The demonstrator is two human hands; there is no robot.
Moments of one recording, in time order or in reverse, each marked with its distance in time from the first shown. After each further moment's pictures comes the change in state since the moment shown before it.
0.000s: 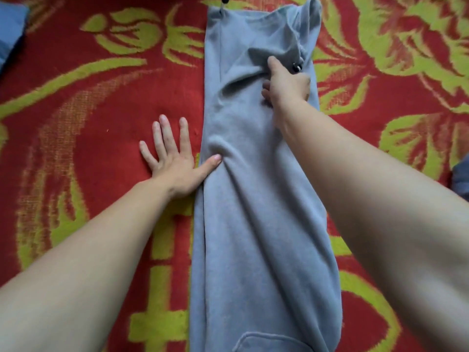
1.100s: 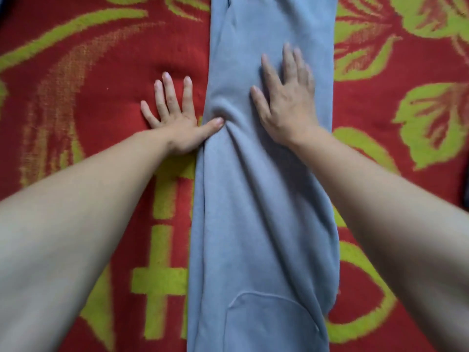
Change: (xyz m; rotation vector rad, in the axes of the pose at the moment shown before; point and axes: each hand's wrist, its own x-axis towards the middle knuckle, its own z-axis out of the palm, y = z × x) left_hand 0.016 0.004 -0.007 0.018 -0.008 -0.039; right_hand -0.038 0.064 -0.054 -1.319 -0.251 -0.949
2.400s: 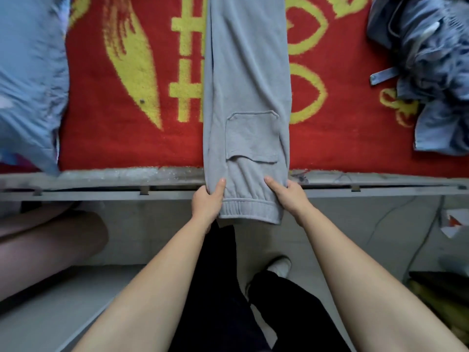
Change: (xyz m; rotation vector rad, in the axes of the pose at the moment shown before) left_hand -0.579 -0.024 0.172 -0.882 -0.113 -0.488; right_hand -0.609 -0.056 -0.023 1.085 -0.463 0.809
